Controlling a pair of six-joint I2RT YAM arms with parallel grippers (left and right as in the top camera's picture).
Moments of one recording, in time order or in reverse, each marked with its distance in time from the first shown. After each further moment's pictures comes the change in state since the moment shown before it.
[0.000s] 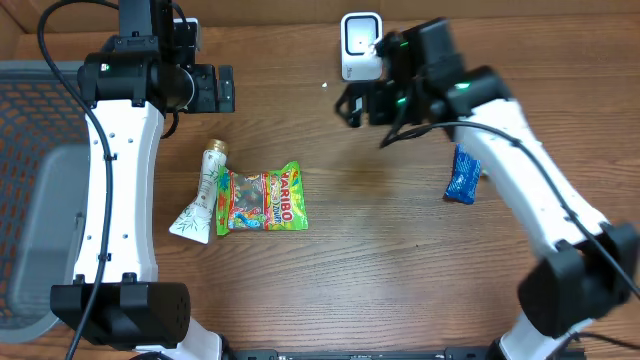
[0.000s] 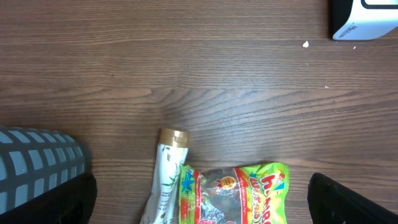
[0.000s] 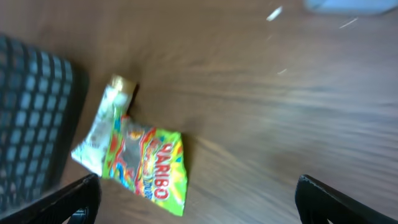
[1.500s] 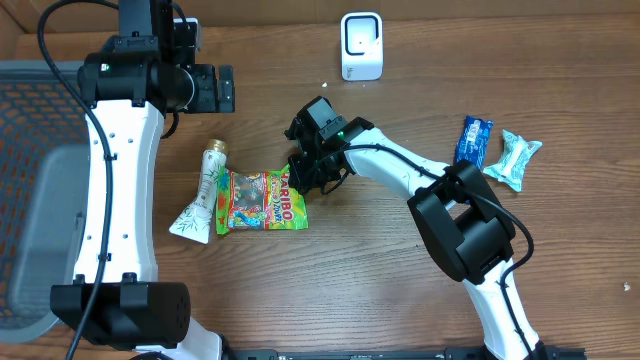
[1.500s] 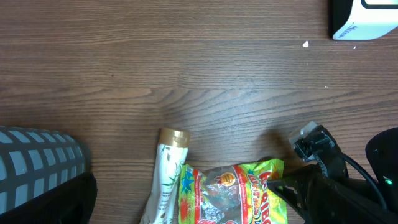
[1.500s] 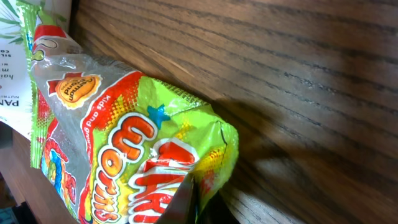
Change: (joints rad) left arm 0.000 0.000 0.000 0.000 0.000 0.000; right arm 0.227 0.434 0.000 0.211 -0.111 0.053
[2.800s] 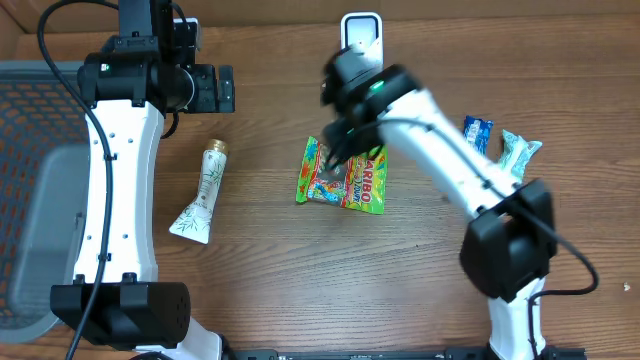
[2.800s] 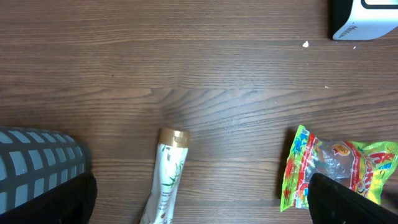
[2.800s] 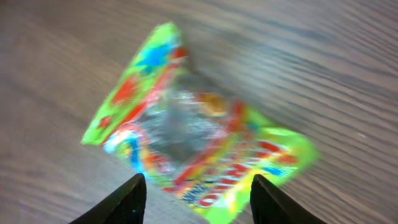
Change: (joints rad) left arm 0.000 0.000 0.000 0.000 0.000 0.000; right arm -0.035 -0.184 0.232 -0.555 0.467 -0.291
